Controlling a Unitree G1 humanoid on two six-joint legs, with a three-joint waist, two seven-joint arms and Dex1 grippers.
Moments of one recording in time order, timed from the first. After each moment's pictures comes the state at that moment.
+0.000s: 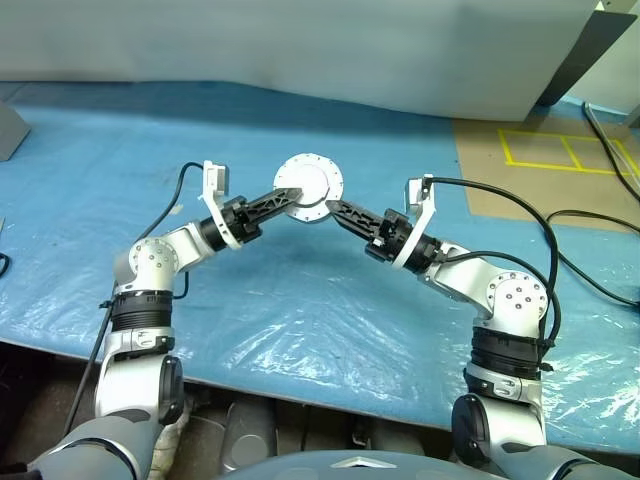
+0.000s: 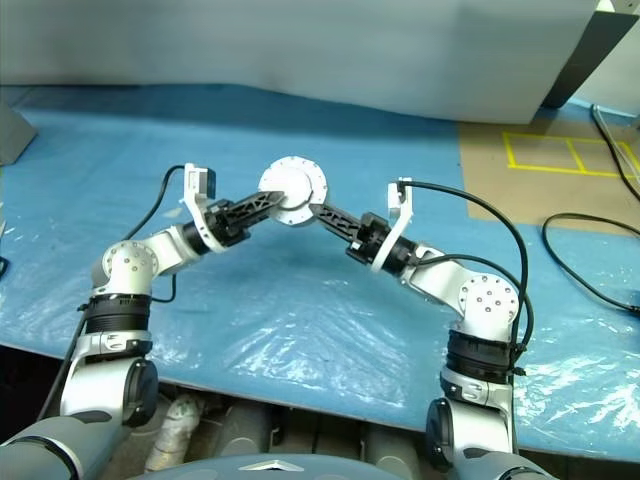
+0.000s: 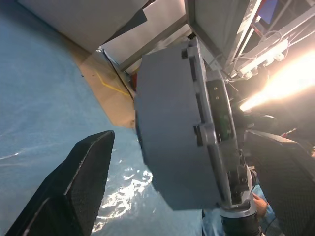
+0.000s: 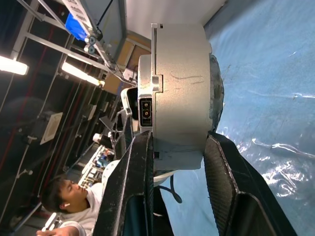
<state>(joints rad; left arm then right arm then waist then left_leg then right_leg) -0.65 0.28 0.27 0.29 -0.89 1.02 -0.93 -0.46 -0.15 -0.30 -0.14 1.43 1.20 0.07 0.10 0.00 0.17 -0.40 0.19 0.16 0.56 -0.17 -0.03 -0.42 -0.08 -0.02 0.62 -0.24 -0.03</state>
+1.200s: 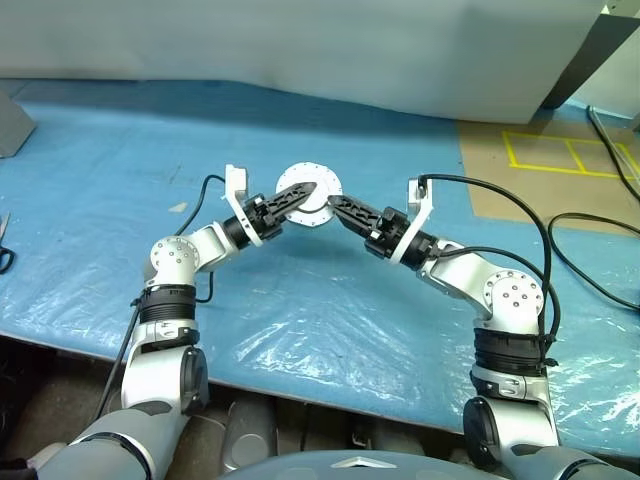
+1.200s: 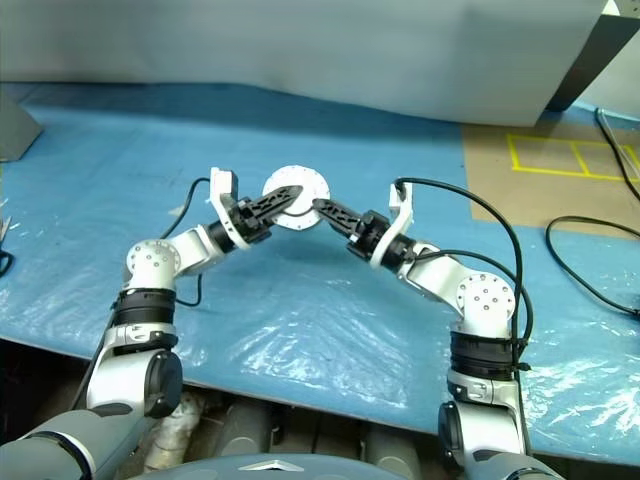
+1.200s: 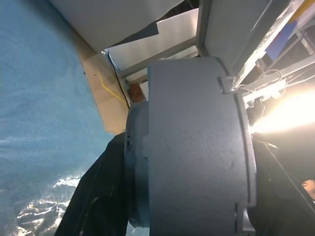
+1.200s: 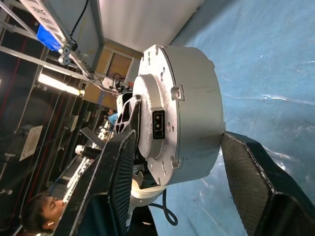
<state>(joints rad) -0.70 0.18 0.33 0.42 -0.96 1.07 -0.75 -0.45 -0.20 -0.22 -0.09 1.50 1.06 -0.04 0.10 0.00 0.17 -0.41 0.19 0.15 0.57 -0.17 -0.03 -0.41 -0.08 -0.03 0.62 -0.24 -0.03</state>
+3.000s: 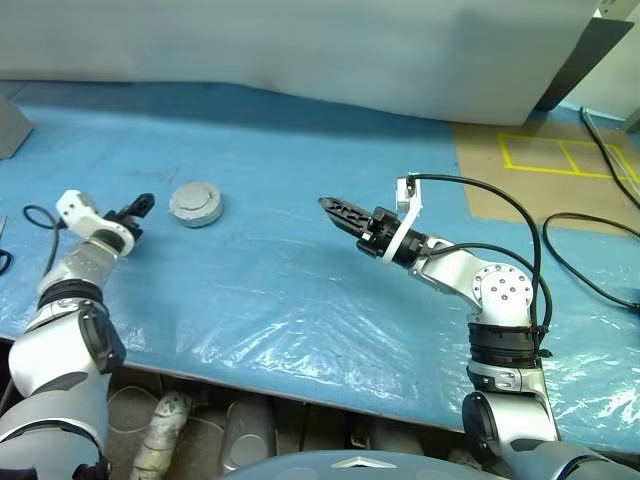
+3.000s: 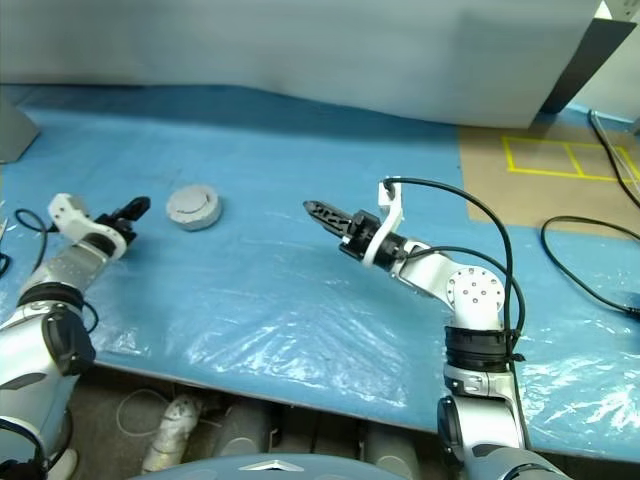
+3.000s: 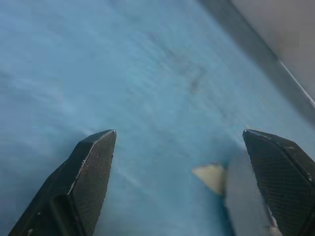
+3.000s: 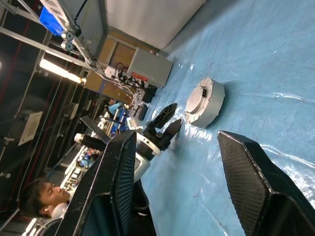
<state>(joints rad) -0.83 0.66 0.58 1.27 -0.53 0.27 -0.49 -0.48 -0.20 -0.17 -0.07 1.41 1.05 0.05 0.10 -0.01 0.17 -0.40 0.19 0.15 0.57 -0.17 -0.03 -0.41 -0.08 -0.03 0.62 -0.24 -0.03</state>
